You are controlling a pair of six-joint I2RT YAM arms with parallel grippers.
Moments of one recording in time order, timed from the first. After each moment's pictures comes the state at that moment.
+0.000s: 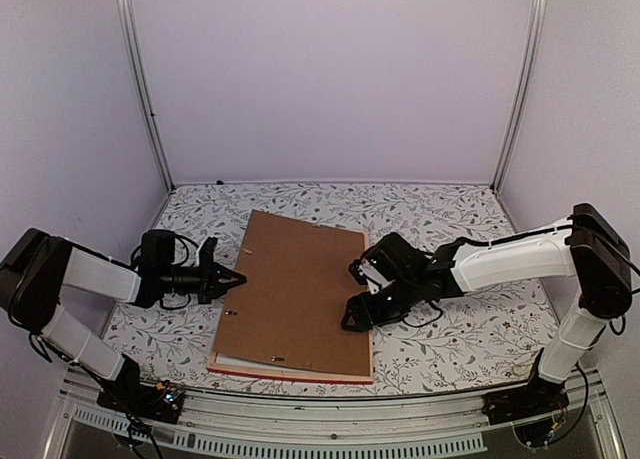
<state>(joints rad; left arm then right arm) -0.24 1.47 0.39 0.48 0.87 -0.90 0.98 1.71 0.99 -0.29 -0.21 0.60</state>
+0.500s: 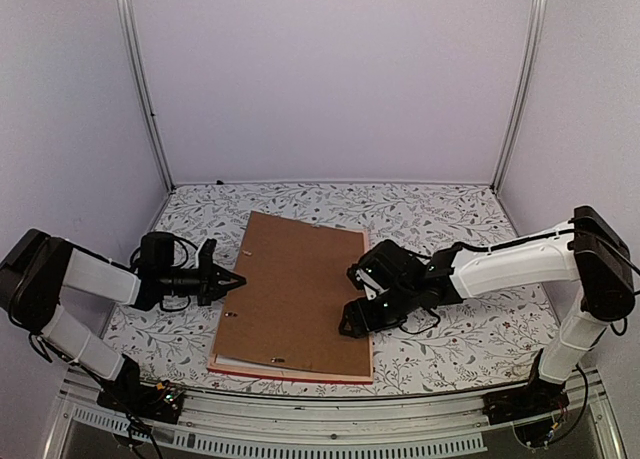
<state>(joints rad) -0.24 1.47 0.37 0.51 0.86 -0.91 1.03 1.70 0.99 -0.30 -0.15 0.66</state>
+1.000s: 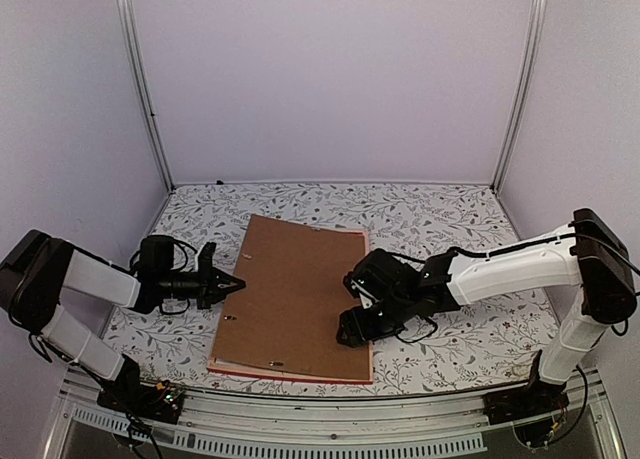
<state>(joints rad) -0.24 1.47 0.35 0.53 0.86 -0.91 1.10 1.70 1.01 -0.35 -0.10 0.71</state>
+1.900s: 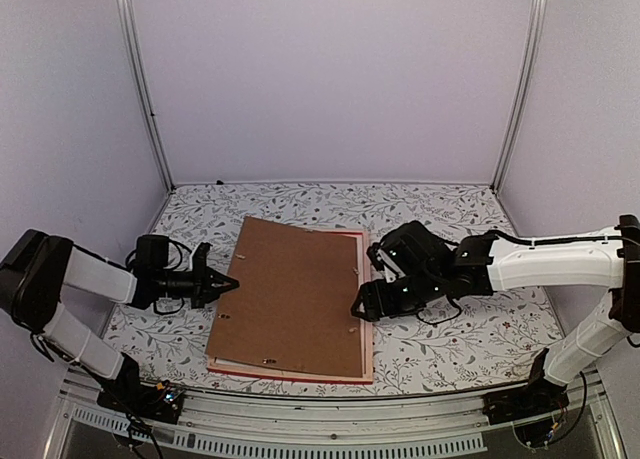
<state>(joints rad) -0.16 1.47 0.36 0.44 0.91 -0.84 1.02 1.50 0.98 -0.40 -0.05 0.72</state>
